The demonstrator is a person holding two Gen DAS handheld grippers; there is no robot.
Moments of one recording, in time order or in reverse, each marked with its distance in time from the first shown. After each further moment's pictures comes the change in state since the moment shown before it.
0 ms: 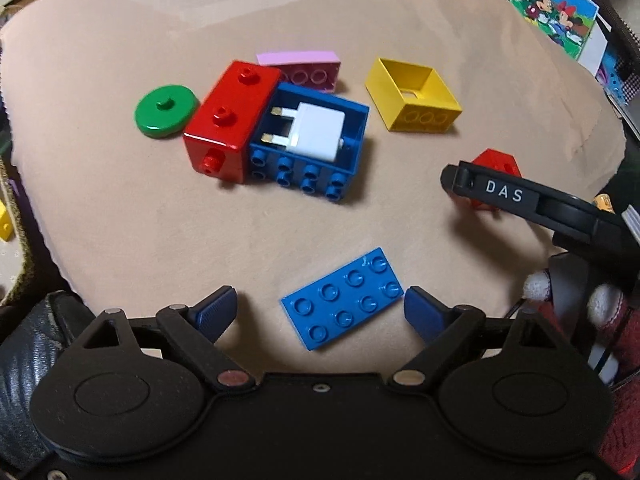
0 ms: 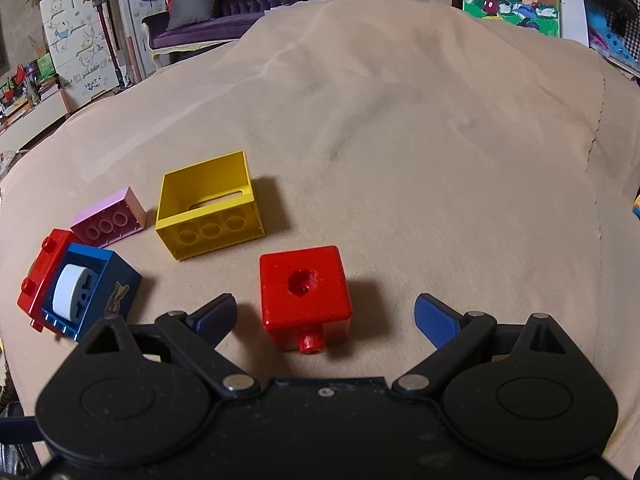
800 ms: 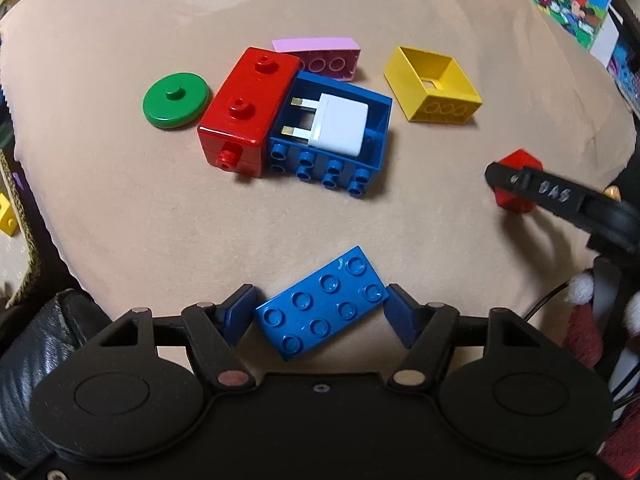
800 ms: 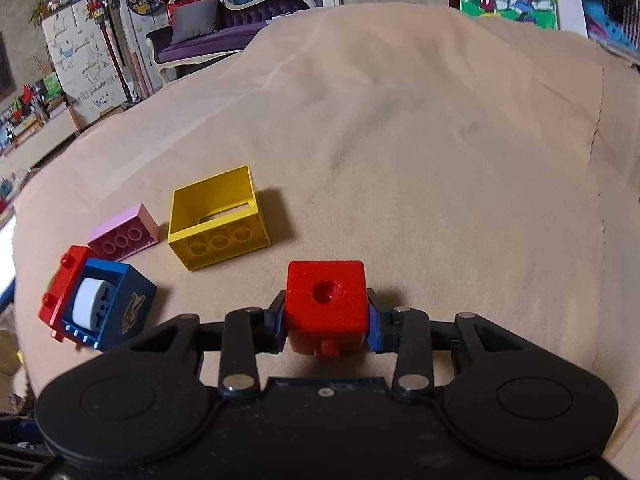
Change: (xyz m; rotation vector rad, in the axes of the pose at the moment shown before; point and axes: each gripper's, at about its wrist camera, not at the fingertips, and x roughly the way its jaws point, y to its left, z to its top) left arm 0.009 0.012 0.013 0.016 0.080 0.017; right arm -0.012 -0.012 0.001 0.062 -0.014 0.066
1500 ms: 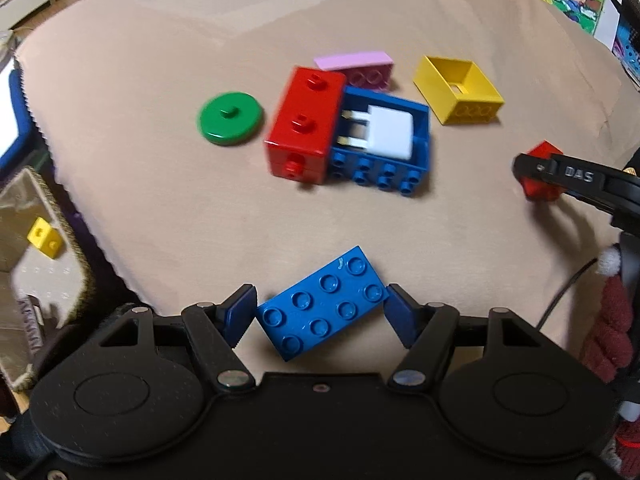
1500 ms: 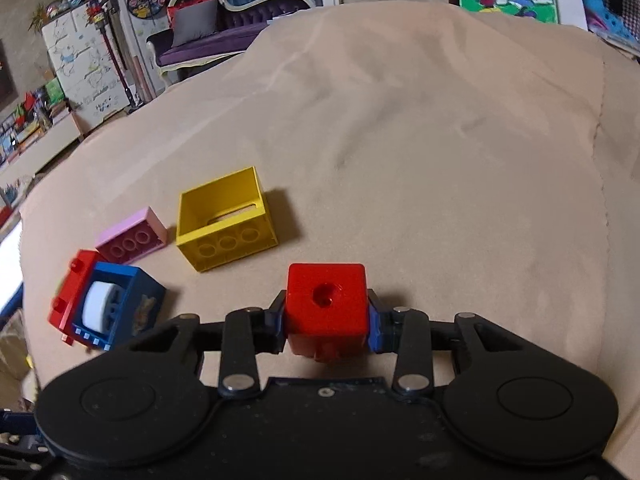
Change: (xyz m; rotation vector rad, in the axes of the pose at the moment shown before) left arm -0.024 0.025 -0.004 0.056 -0.039 0.081; right arm -0.002 0.003 0.001 0.019 0.002 0.011
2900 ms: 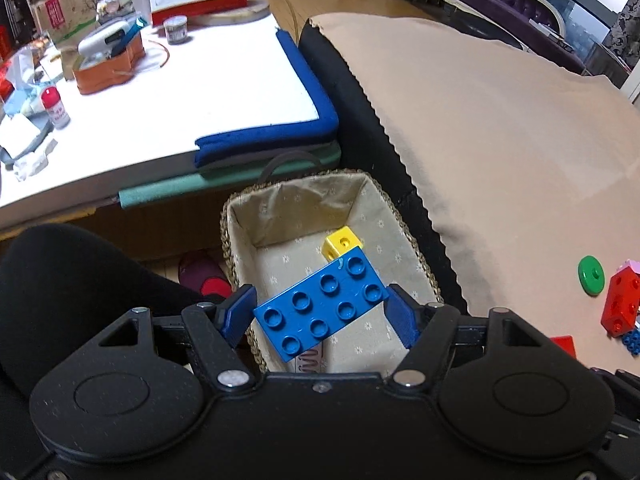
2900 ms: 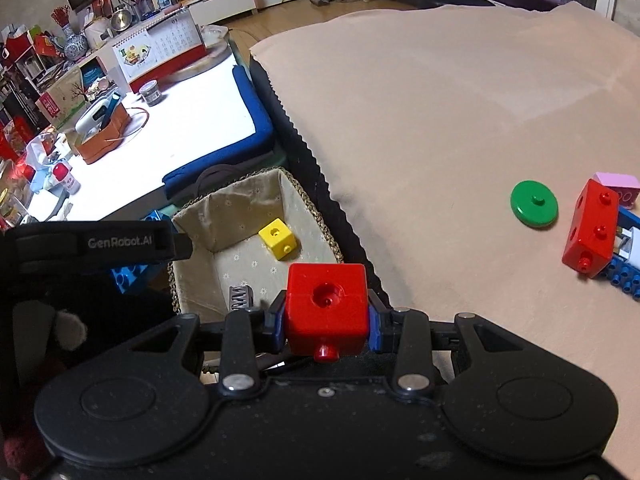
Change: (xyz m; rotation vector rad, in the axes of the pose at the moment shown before) left arm -0.083 0.269 -0.040 -0.495 -0.167 0.266; right arm -0.043 0.362 -0.092 -0.414 0.245 0.316
